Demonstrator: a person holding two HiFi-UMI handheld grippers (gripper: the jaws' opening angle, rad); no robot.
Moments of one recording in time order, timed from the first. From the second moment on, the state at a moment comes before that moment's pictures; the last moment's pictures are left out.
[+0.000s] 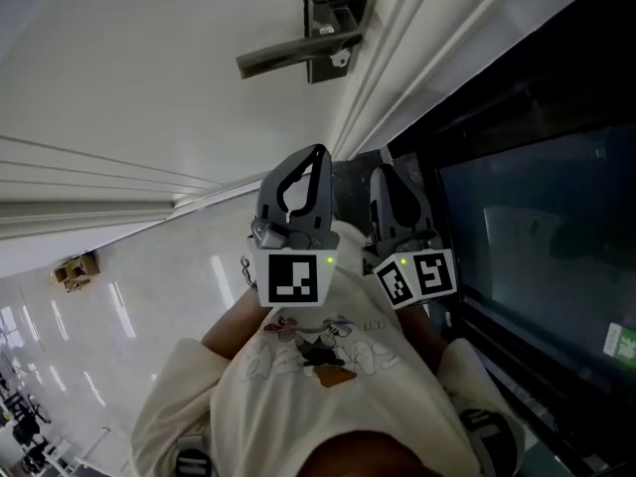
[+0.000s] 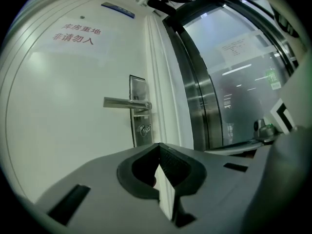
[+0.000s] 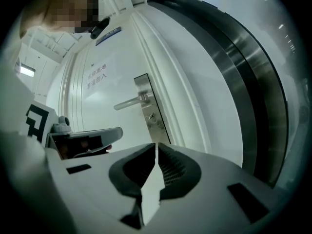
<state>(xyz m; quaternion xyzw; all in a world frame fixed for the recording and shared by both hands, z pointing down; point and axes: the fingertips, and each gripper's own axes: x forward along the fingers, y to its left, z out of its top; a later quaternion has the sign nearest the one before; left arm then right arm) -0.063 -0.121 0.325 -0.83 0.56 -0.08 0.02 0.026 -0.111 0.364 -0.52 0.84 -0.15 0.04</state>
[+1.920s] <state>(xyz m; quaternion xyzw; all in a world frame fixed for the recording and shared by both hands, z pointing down) -0.047 -0.240 0.304 -0.76 0.60 0.15 -0.18 0.050 -0.144 0.368 -0.49 0.85 -0.19 0.05</state>
